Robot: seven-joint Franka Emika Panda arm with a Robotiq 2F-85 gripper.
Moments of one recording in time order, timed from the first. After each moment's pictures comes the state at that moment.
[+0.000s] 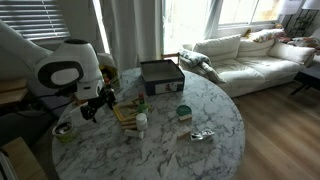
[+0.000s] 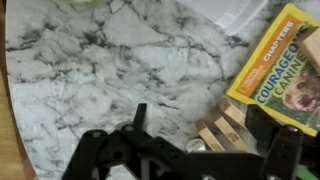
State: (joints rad) arm -0.04 -0.08 -0.06 -2.66 -0.02 2.61 1.38
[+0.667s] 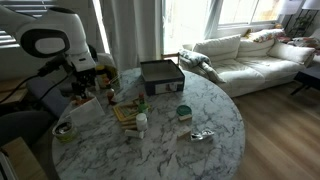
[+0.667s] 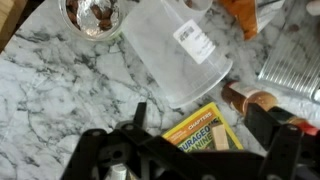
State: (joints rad) arm 0.05 -0.23 0.03 -2.57 0.20 2.37 0.90
